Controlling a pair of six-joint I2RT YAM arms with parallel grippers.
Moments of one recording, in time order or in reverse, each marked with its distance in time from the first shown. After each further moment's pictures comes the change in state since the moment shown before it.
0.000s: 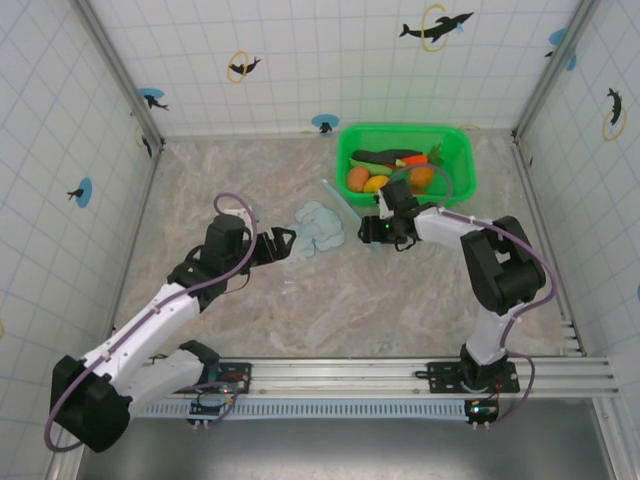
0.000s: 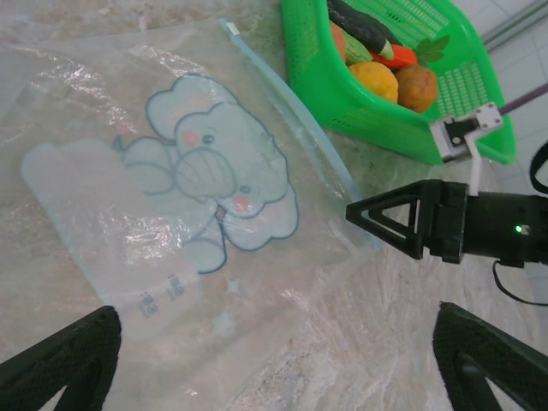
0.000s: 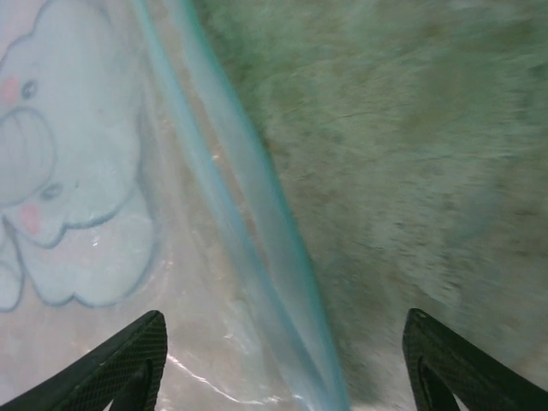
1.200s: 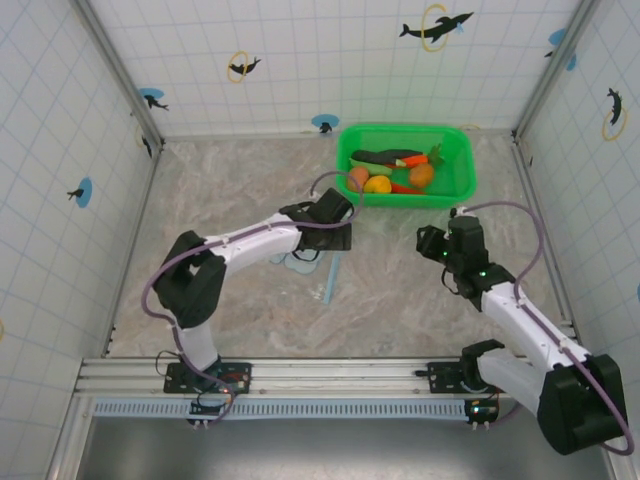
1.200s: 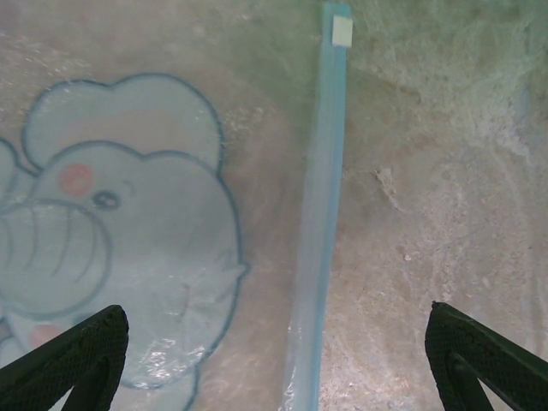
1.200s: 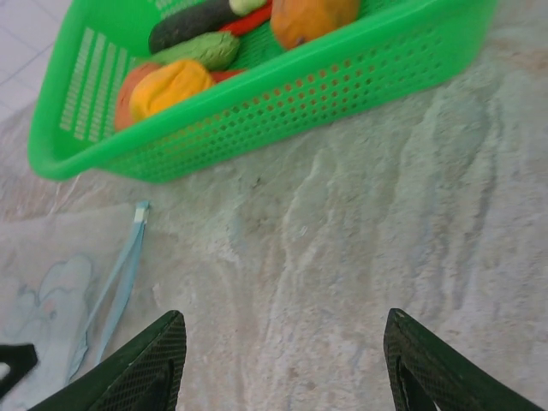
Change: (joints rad) left arm -0.315 0.891 0.666 -0.303 -0.343 -0.004; right arm -0.185 -0.850 -0.551 0.127 0.265 0.216
